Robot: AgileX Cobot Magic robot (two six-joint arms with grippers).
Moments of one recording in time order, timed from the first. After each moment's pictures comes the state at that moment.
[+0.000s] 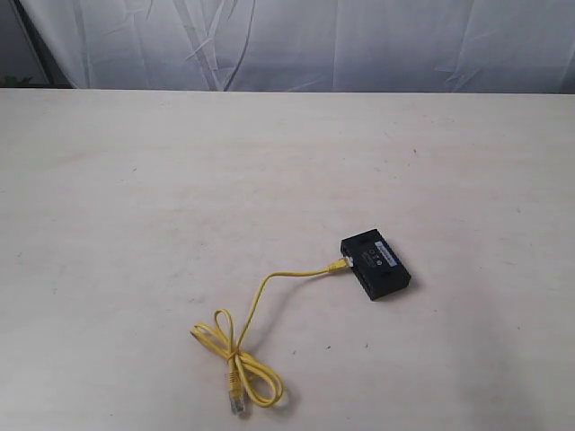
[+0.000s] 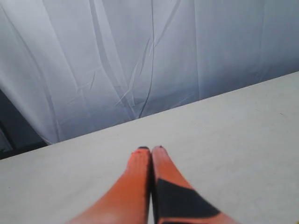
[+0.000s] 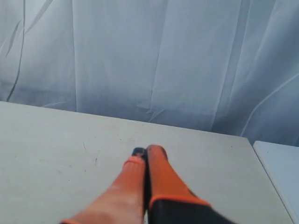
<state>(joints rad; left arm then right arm) -0.29 0.51 -0.54 -0.05 0.31 0.16 -0.04 0.58 -0.58 0.17 0.31 -0.32</state>
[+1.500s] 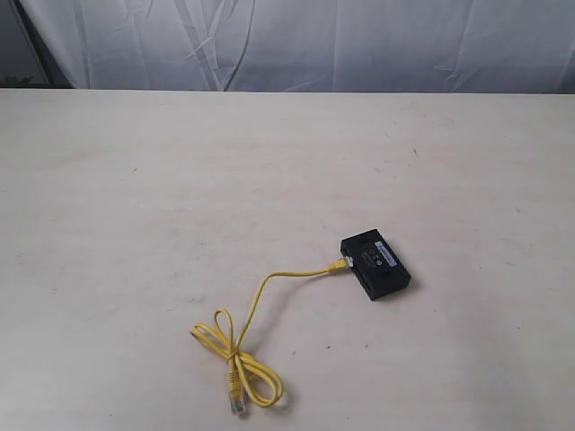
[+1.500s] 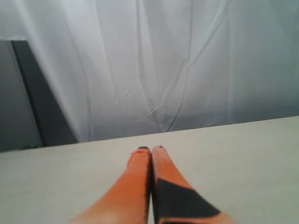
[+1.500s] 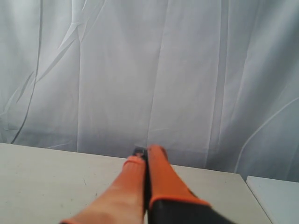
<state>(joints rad) -0.16 0.12 -0.30 -0.01 0.28 0.05 -0.04 0.22 -0.44 0.19 0.30 -0.32</state>
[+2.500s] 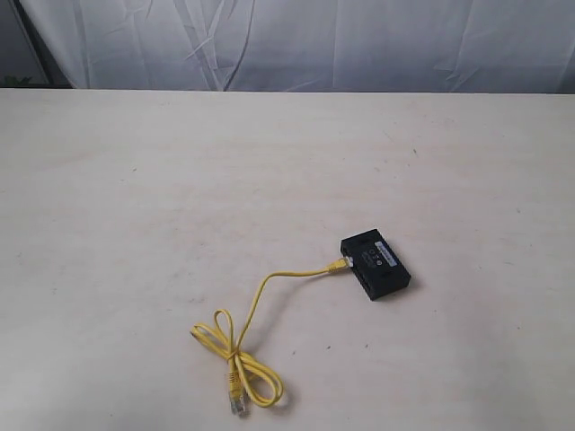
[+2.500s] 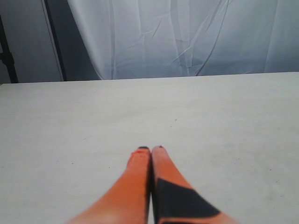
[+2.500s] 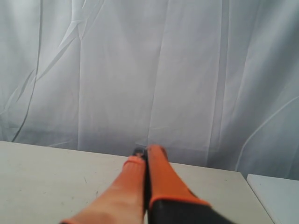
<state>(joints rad) -0.04 0.01 0.00 -0.02 0.25 0.04 -0.04 0.22 -0.44 0.20 0.31 -0.31</state>
